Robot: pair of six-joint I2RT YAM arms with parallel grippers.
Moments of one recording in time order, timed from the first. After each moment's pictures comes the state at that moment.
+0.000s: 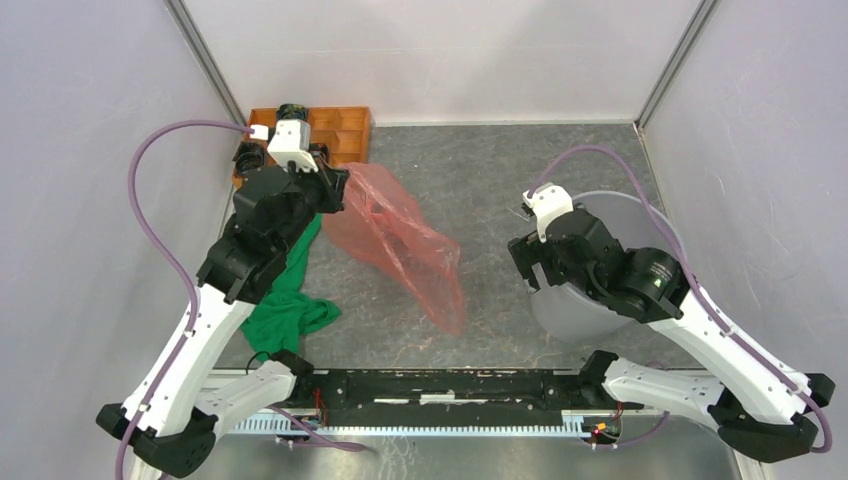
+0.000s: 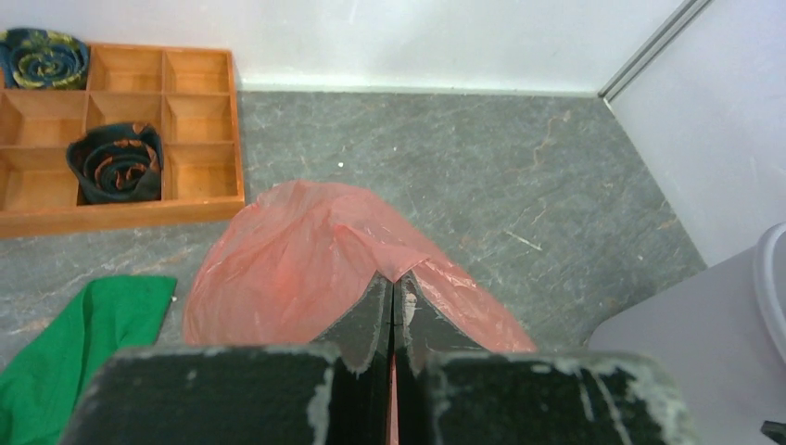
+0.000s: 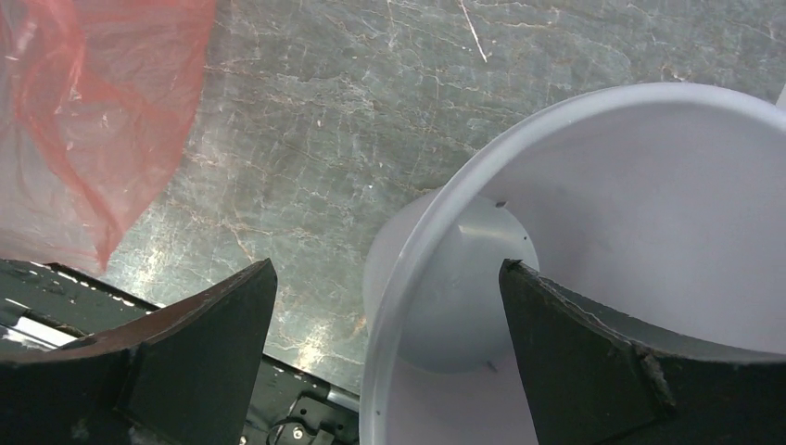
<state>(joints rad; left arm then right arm) -0.50 0.94 1.21 -0.45 -0.19 -0.31 0.88 0.93 1.25 -1.08 0.42 0.16</state>
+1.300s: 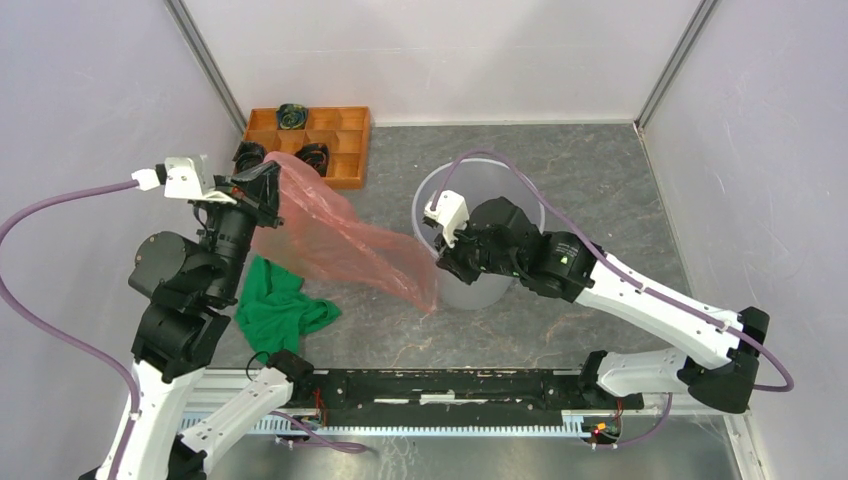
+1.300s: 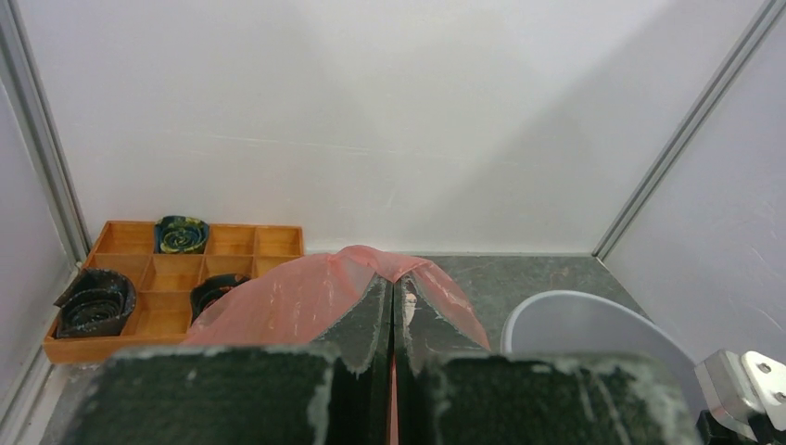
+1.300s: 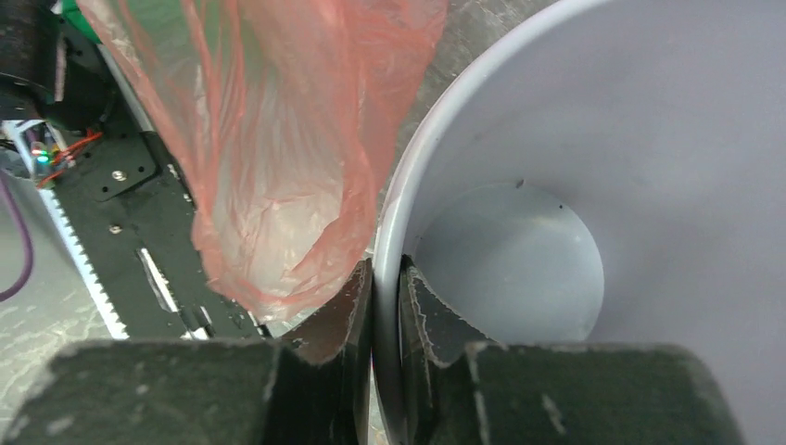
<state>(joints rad) -0.50 0.68 1.27 -0.36 -0.32 -0.16 1.02 1.23 1.27 -0.60 0.00 -0.01</state>
